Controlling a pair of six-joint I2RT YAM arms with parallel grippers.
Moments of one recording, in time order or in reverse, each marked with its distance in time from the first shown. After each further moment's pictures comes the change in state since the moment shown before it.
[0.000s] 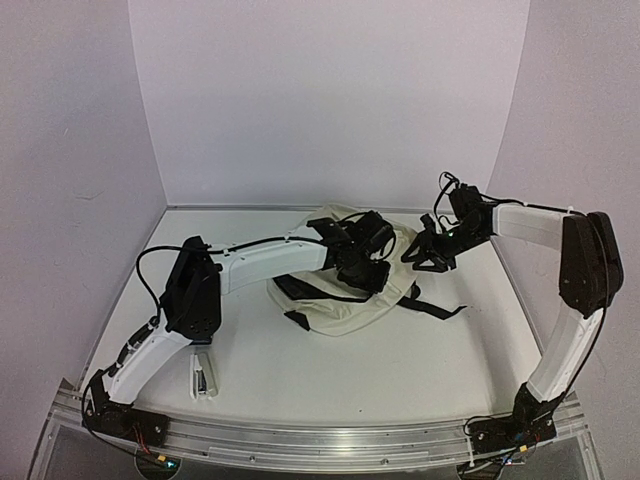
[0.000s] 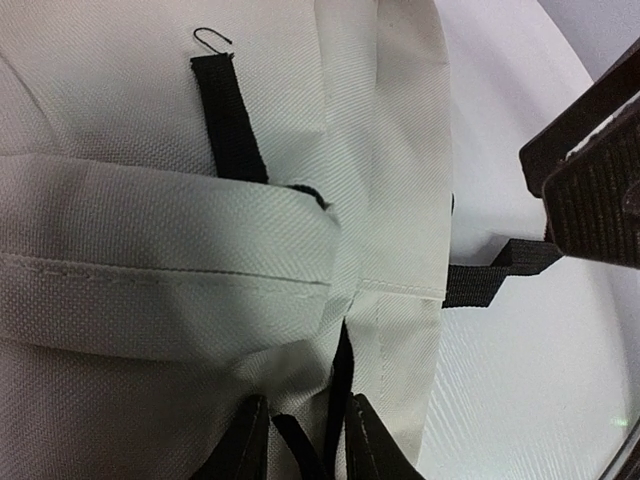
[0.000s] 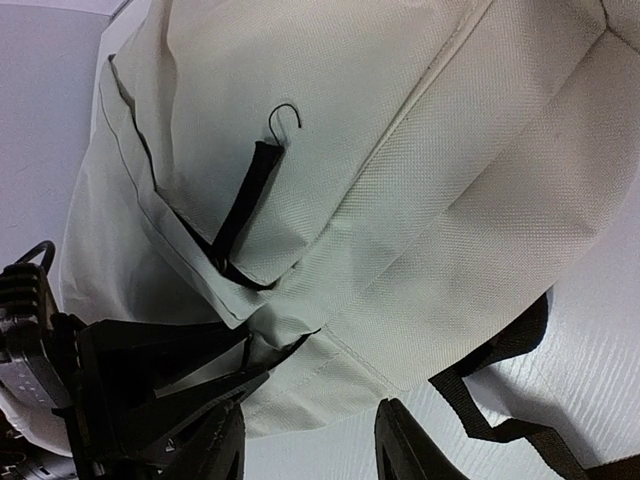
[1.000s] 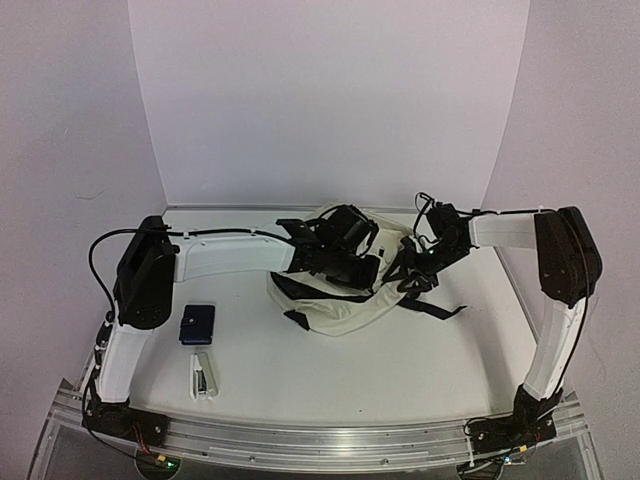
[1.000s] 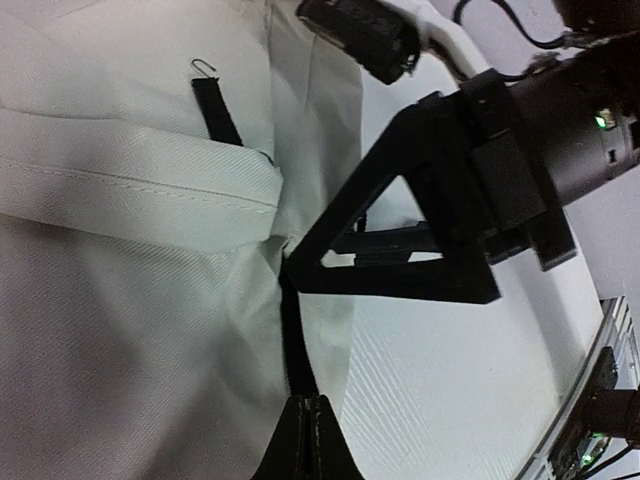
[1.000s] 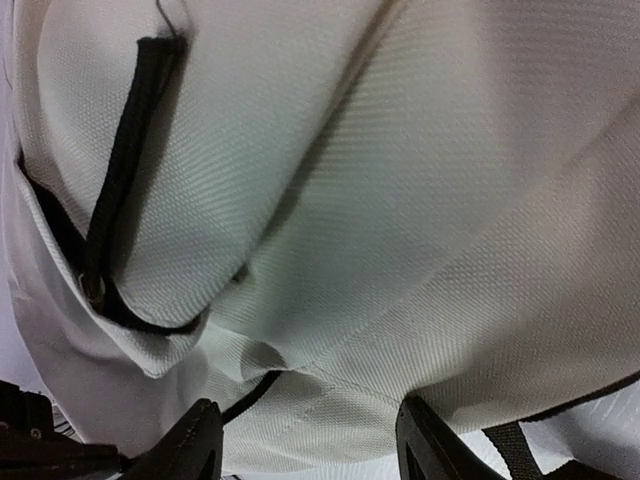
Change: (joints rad) left arm -0.004 -0.334 -0.512 0.342 0.094 -0.048; right arm 0.079 0.136 -0.011 0.044 -0.034 0.038
